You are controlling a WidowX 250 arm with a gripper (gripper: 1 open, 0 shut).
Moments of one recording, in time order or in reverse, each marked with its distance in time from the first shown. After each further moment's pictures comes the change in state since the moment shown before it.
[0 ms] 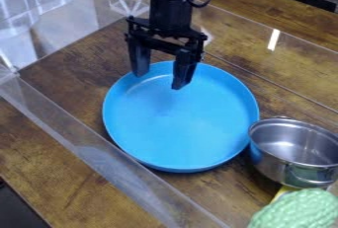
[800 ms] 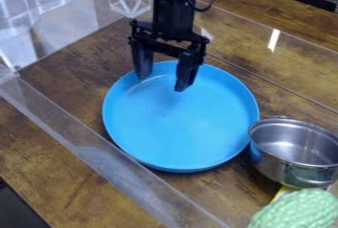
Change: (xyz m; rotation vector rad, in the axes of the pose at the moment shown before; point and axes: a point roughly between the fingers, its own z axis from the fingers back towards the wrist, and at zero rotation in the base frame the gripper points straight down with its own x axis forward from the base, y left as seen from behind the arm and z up) arm 0.005 -0.003 -0.004 0.003 -0.005 -0.001
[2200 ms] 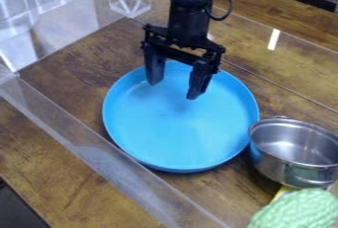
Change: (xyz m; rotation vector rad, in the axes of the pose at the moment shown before) arm -0.001 -0.016 0.000 0.033 0.005 -0.006
